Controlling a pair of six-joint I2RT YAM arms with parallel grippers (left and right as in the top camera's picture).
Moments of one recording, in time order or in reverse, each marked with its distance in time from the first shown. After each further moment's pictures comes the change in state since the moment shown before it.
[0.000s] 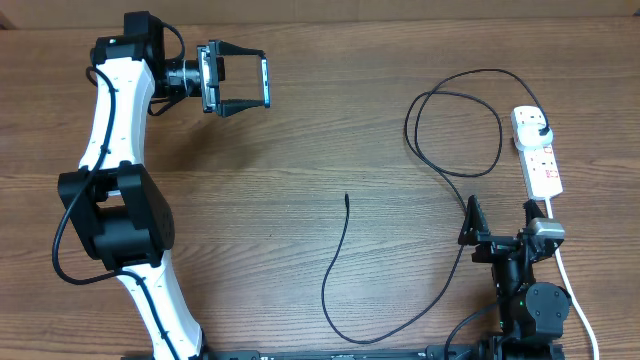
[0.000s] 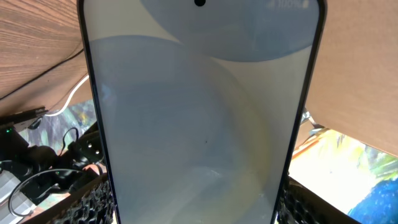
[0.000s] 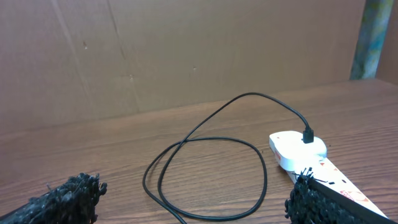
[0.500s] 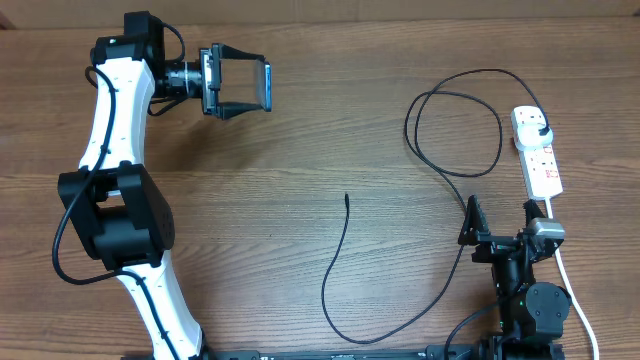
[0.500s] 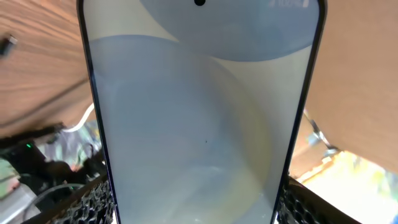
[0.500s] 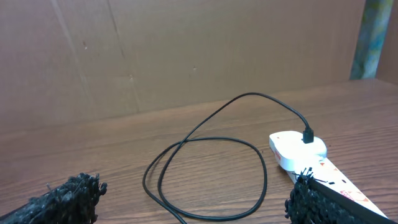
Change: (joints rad) left arm -0.005 0.000 0.000 0.000 -0.119 0.005; right arm 0.000 0.000 0.000 0.000 0.000 0.000
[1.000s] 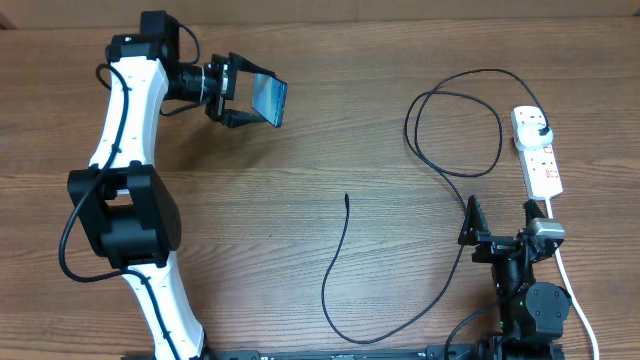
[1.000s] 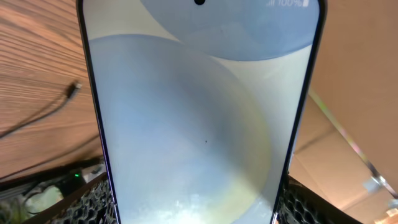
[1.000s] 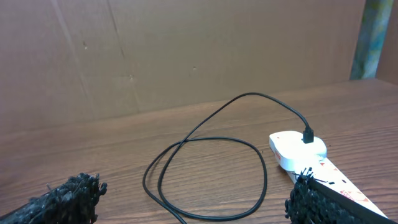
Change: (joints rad) left arm -0.051 0.000 0.000 -0.021 -0.227 0.051; right arm 0.000 0.000 0.000 0.000 0.000 0.000
